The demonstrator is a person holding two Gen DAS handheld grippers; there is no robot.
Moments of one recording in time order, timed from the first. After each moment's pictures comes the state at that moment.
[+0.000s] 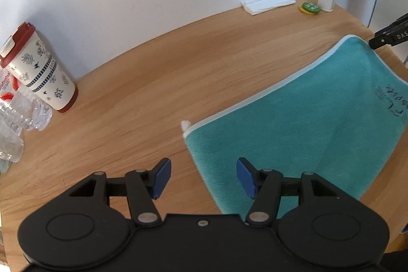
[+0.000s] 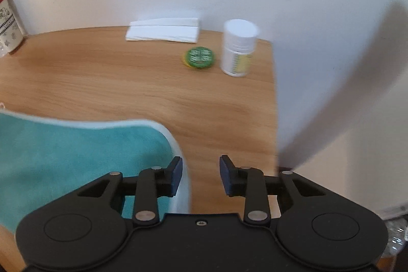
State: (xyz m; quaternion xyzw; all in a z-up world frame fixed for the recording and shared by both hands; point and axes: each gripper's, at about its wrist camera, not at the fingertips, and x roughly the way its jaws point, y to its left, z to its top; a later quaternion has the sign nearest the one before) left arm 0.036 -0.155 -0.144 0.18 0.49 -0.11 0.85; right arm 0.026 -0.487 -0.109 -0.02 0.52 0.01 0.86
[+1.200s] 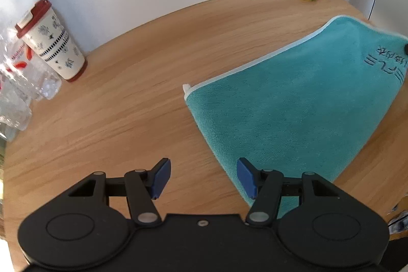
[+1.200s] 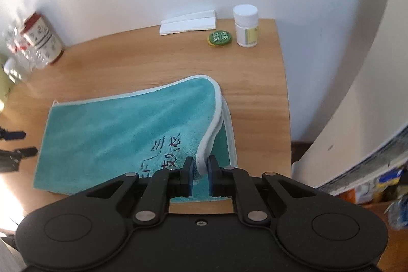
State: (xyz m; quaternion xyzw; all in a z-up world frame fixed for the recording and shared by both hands) left arm 0.003 -0.153 -0.139 0.16 0.50 -0.09 0.85; right arm -0.045 -0.478 -0.084 0.05 0.51 0.06 0.86
